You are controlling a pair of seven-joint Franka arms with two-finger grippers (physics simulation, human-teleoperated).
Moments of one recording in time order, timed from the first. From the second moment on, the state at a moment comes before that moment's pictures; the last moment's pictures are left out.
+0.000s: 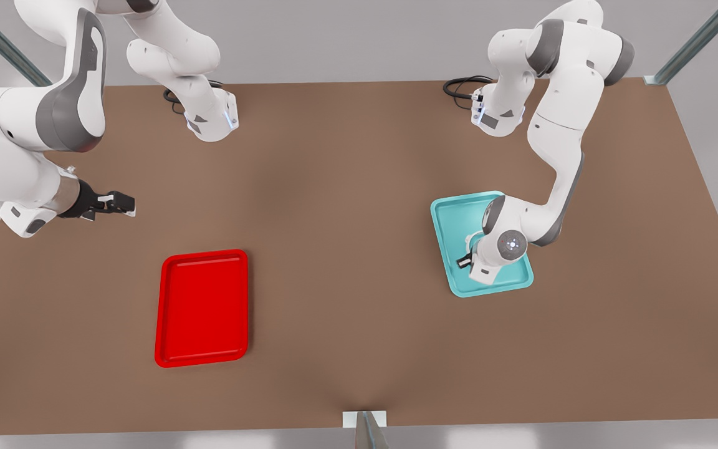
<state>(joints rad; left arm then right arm) -0.08 0.58 -0.21 -1.97 0.07 2.33 -0.75 0.06 0.10 -0.09 -1.52 0.05 1.46 -0.10</state>
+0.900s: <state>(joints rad) -0.08 0.50 -0.21 -1.97 0.08 2.32 -0.88 0.06 0.10 -0.09 -1.52 0.05 1.46 -0.11</state>
